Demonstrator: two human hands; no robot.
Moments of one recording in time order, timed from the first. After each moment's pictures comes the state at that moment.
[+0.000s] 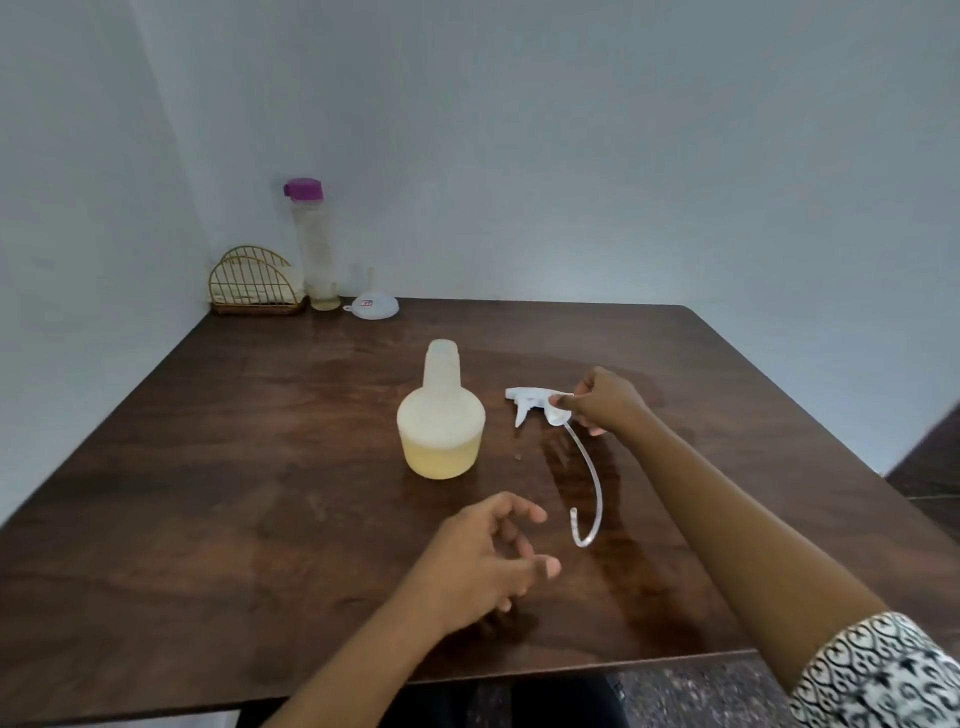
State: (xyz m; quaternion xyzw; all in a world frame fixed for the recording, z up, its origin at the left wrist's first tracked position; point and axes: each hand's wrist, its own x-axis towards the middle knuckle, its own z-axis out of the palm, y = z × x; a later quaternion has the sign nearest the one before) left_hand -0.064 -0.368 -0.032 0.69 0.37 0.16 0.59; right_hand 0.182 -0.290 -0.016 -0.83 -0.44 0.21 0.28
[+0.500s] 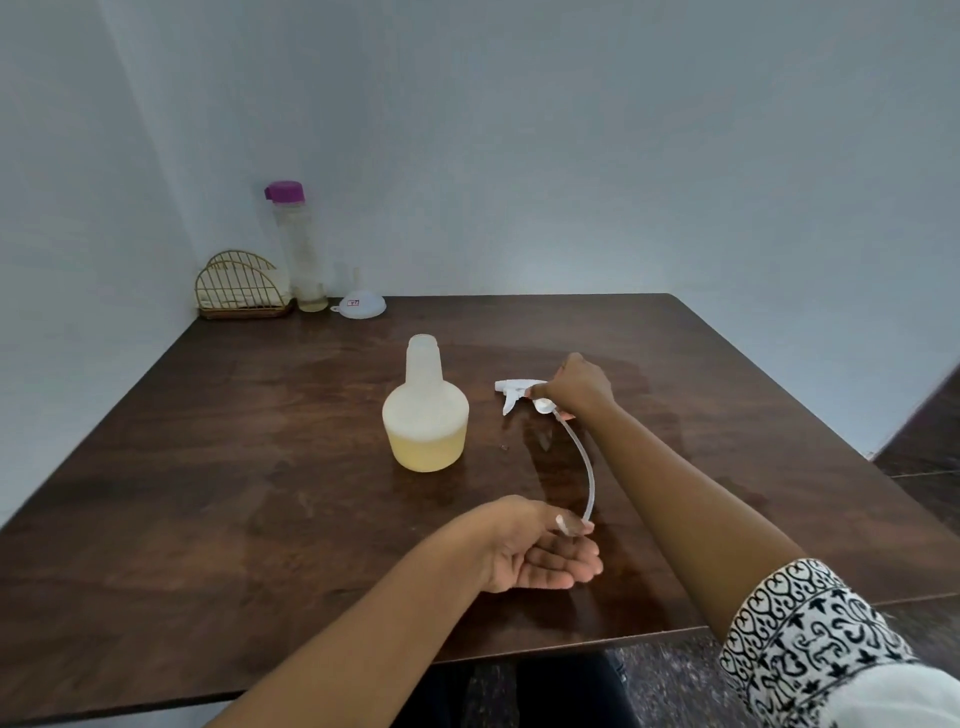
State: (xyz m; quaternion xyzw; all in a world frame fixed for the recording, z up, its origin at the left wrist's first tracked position) left_hand -0.010 -0.370 -0.013 0.49 0.42 -0.04 0.77; right_hand 0.169 -0.282 -0.015 -0.86 -0.40 0.18 0.27
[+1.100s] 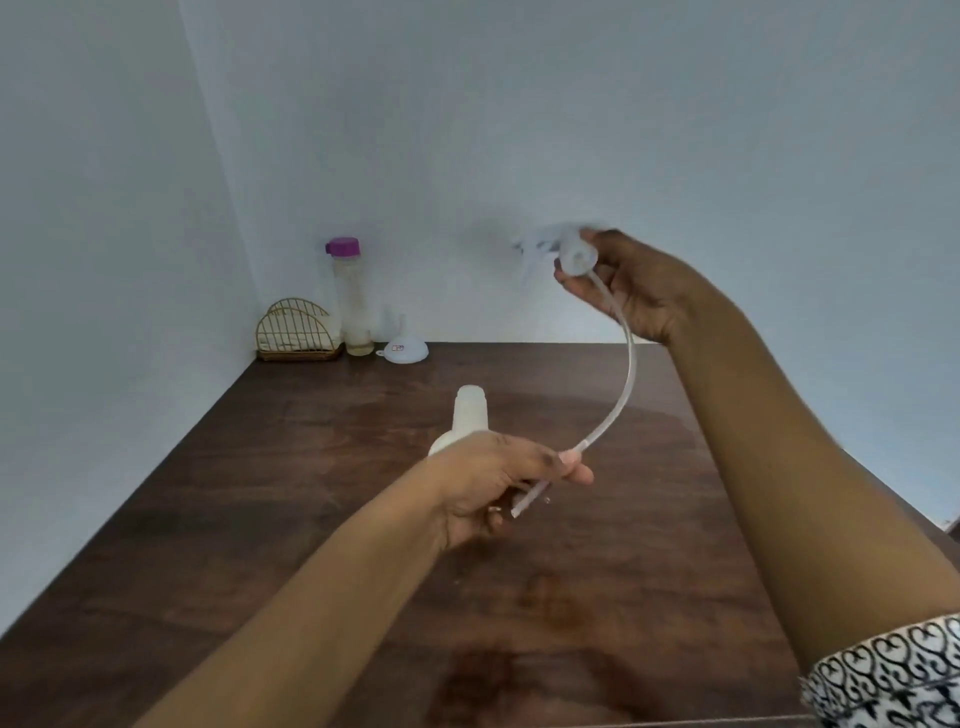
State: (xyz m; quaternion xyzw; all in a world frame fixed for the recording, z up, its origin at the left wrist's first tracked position) left_hand -0.067 -0.333 0.072 0.62 0.37 0.14 0.68; right_hand 0.140 -0.285 0.160 -0.40 -0.35 0.53 0.66
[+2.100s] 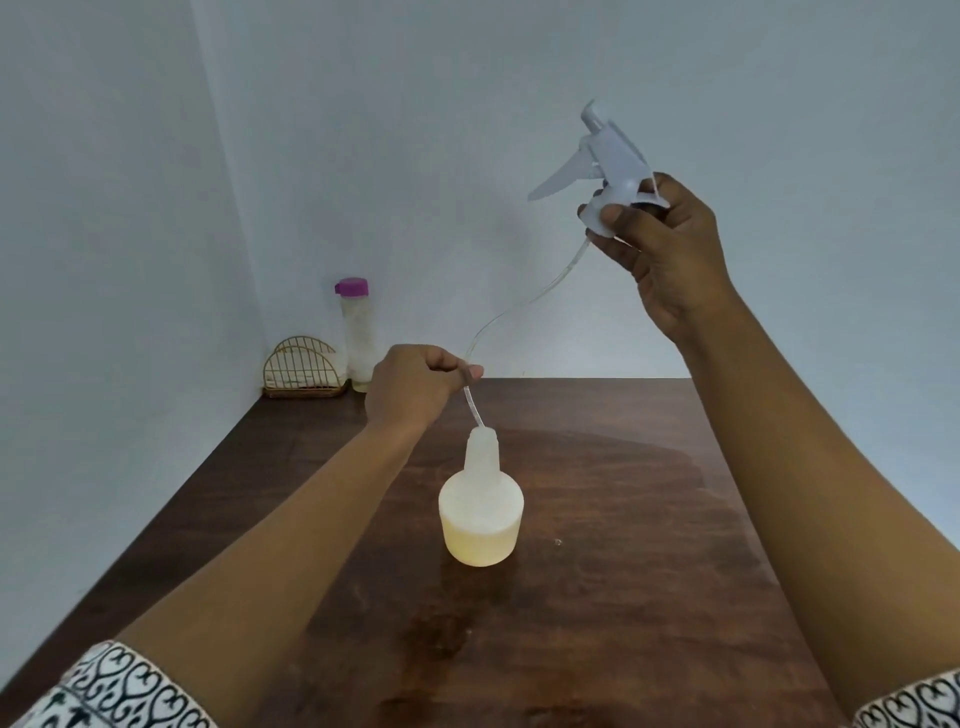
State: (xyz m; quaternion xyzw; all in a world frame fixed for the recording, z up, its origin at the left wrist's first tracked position) left_hand -0.075 -0.217 0.094 0.69 0.48 0.45 0.31; right_hand 0.124 -0.296 0.199 -0.32 -0.55 0.24 0.73
